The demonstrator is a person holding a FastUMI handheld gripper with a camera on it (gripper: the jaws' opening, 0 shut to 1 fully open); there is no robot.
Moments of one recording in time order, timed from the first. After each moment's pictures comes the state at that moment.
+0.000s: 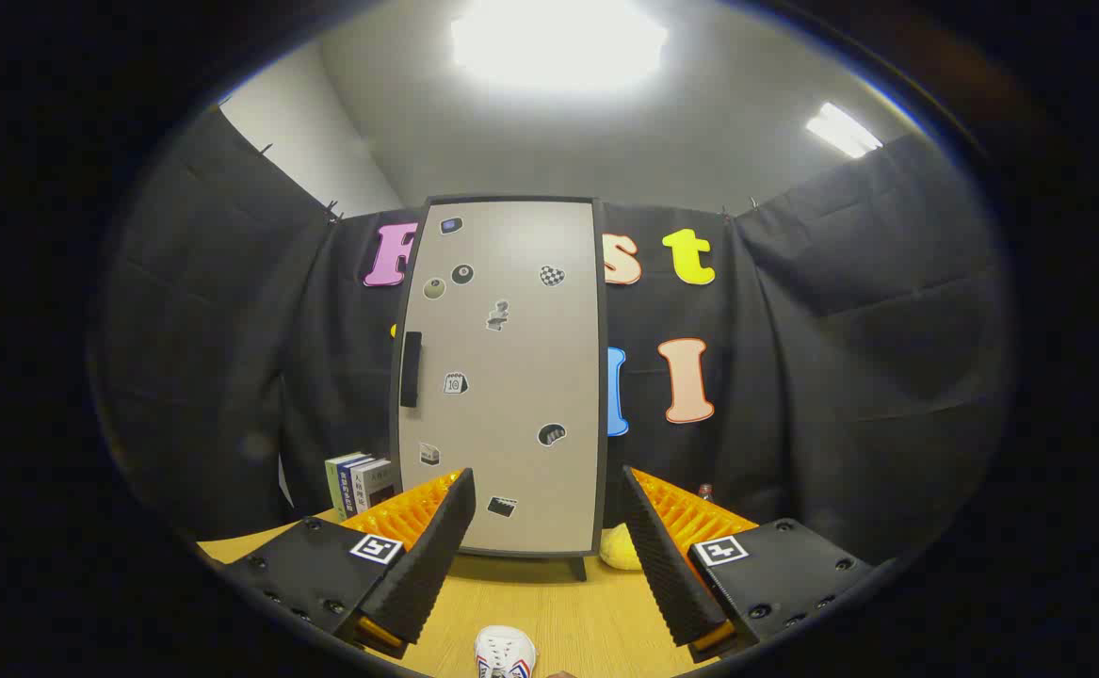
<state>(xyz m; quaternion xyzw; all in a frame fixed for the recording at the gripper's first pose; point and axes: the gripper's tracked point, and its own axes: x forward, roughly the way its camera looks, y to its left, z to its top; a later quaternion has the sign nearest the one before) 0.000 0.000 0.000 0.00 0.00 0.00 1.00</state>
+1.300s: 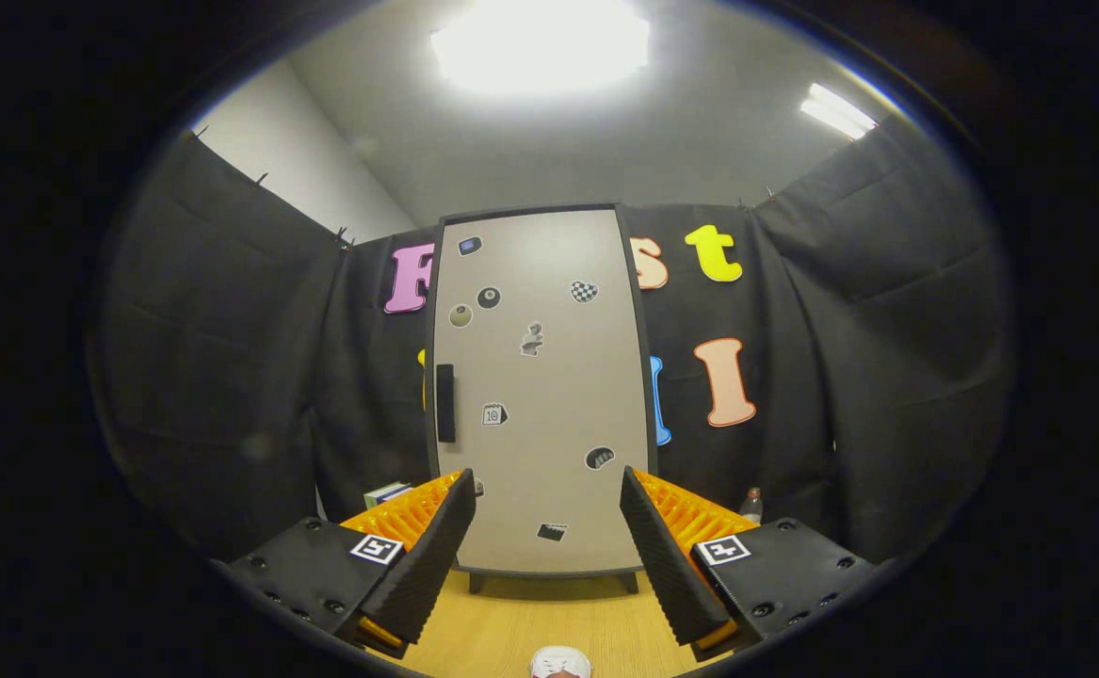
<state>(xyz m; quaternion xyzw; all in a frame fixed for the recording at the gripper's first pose) 0.053 0.049 0.035 0.04 -0.01 0.05 1.00</state>
